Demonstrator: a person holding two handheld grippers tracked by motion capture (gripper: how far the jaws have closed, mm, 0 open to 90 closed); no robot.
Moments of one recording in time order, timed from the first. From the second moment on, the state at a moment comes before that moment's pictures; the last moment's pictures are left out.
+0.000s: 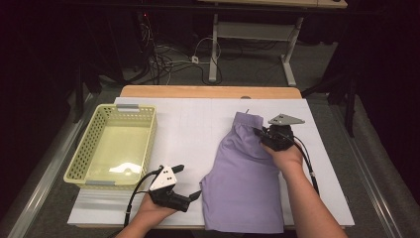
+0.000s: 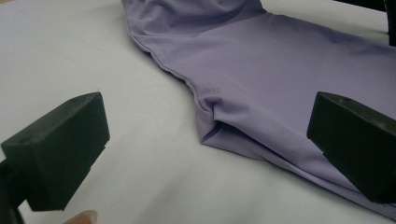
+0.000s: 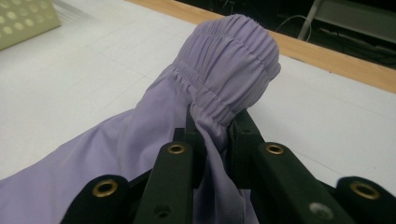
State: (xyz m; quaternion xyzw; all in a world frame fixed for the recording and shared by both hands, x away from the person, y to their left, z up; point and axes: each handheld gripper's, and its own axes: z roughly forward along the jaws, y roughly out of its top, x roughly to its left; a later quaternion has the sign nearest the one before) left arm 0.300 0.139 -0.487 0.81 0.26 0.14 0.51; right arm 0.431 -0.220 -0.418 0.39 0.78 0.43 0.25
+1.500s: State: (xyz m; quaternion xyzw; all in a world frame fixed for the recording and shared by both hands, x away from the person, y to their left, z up) left arm 0.299 0.139 -0.487 0.81 0.26 0.14 0.51; right arm 0.263 -0.242 -0.459 0.30 0.81 0.44 0.23
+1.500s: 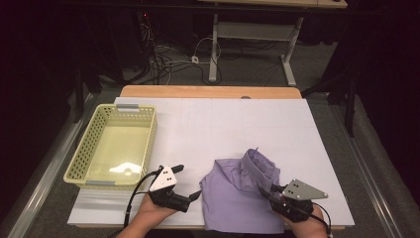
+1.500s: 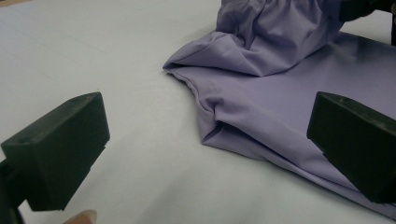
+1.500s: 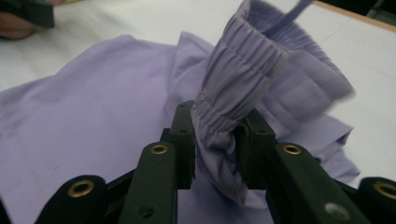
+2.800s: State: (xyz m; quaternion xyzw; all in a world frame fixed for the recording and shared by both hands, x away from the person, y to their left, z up) left arm 0.299 0.138 -0.488 0.81 0.26 0.14 0.51; right arm 0.315 -0.250 -0.463 0.40 0.79 0.43 0.18
